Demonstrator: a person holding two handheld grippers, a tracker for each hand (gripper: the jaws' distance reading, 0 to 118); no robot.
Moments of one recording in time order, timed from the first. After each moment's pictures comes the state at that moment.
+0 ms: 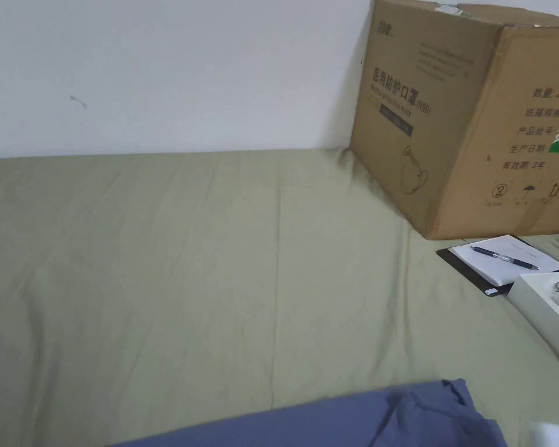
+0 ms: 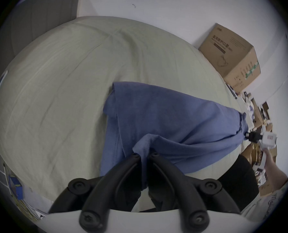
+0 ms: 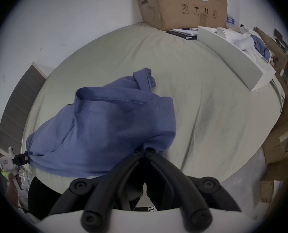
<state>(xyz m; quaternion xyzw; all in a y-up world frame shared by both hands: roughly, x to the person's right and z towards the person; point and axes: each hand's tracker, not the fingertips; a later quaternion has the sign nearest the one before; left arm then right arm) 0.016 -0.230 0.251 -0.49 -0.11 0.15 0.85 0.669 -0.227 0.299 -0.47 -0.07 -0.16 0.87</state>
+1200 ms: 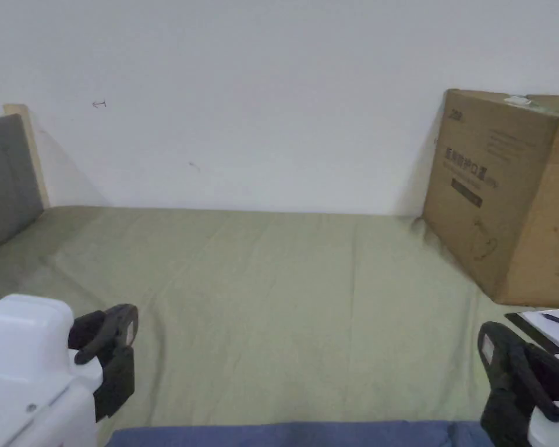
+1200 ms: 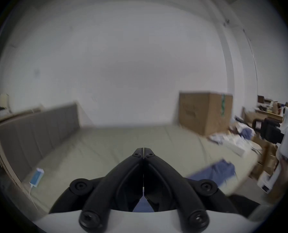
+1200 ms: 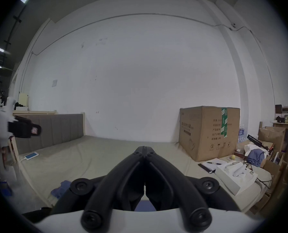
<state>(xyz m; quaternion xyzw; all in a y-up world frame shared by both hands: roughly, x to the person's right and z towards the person) 0.081 0.001 0.355 -0.13 -0.13 0.00 0.98 0.458 -0.024 0.425 0.02 0.00 0.03 1.00</state>
